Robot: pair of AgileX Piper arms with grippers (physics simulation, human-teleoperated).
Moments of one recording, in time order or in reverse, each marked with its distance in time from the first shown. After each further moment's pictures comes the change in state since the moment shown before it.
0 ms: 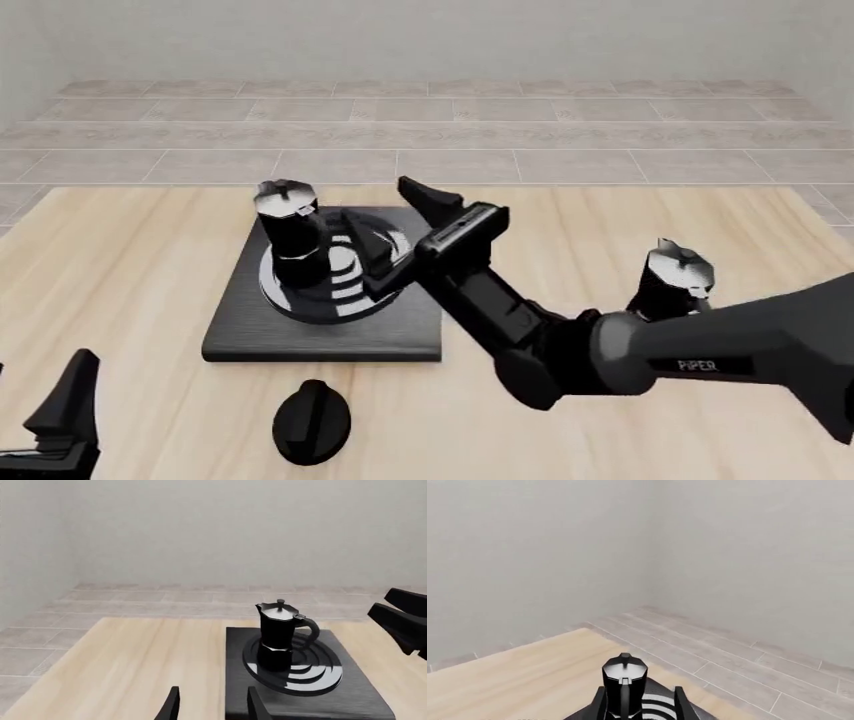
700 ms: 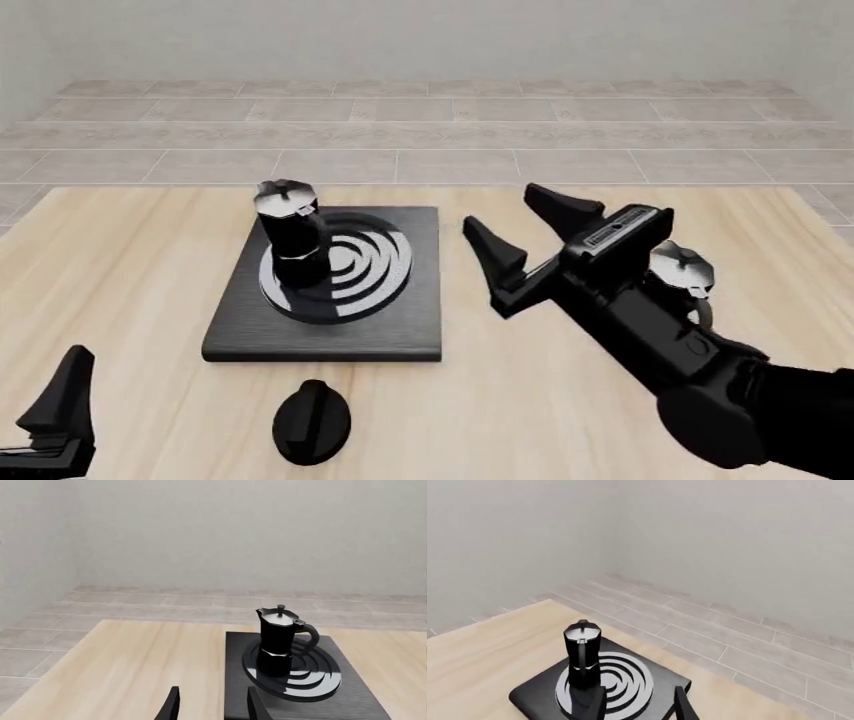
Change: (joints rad) left arm 0.006 -0.001 -0.004 -0.014 -0.018; right arm -0.149 -0.514 0.352 0.302 -0.014
